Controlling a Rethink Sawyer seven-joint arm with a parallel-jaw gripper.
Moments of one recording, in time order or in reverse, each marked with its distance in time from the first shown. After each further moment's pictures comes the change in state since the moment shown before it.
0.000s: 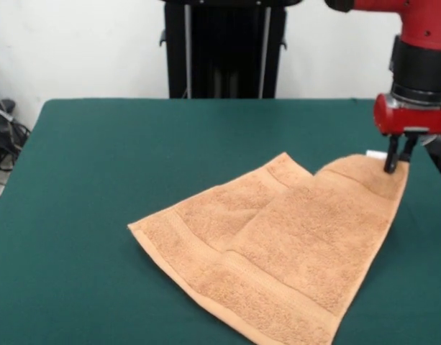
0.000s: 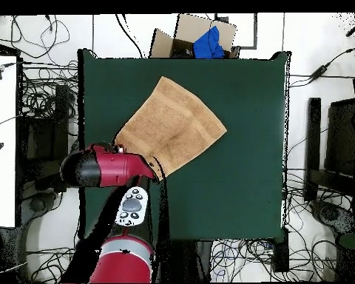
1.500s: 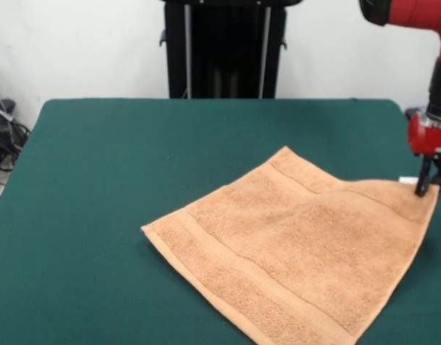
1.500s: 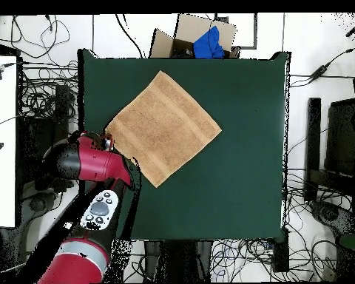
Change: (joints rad) arm 0.203 0.148 -0.175 -0.120 0.373 -0.040 0.002
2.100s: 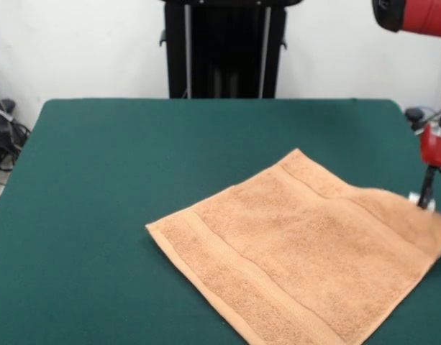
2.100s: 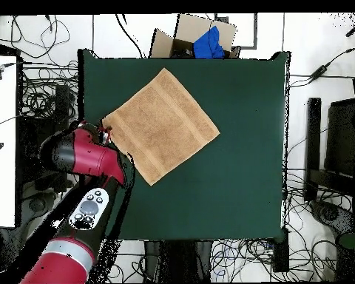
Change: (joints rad) arm 0.056 0.071 -0.077 -0.080 0.133 0.000 0.063
